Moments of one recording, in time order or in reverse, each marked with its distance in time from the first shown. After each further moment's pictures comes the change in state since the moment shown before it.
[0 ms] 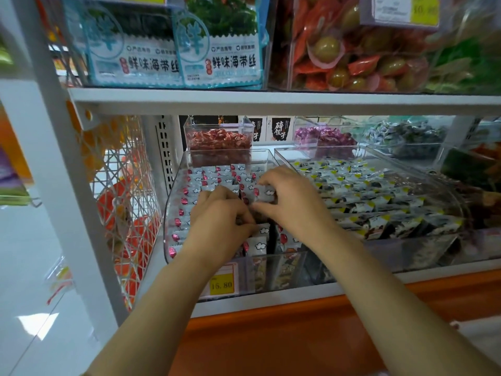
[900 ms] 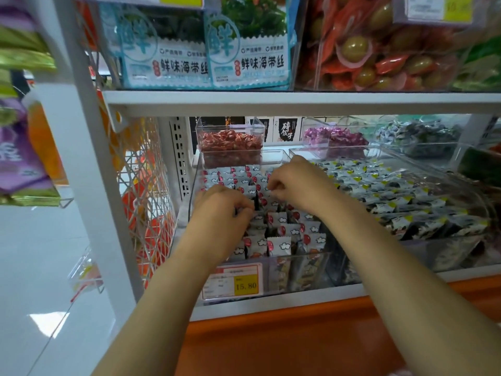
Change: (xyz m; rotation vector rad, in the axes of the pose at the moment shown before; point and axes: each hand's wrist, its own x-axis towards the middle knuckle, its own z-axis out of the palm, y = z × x) left_hand -0.002 -0.017 -0.027 -0.053 -0.005 -0.079; right_hand 0.042 0.008 0.009 -0.265 -0.298 0.023
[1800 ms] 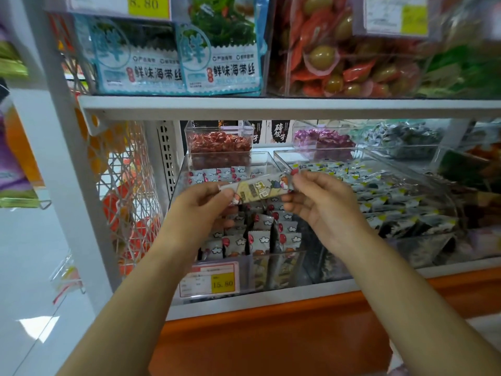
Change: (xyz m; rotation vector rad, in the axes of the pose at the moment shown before) left_hand -0.009 0.014 0.000 -0.907 0.018 -0.319; right_hand -0.075 0.003 -0.017 1.713 0.322 0.392
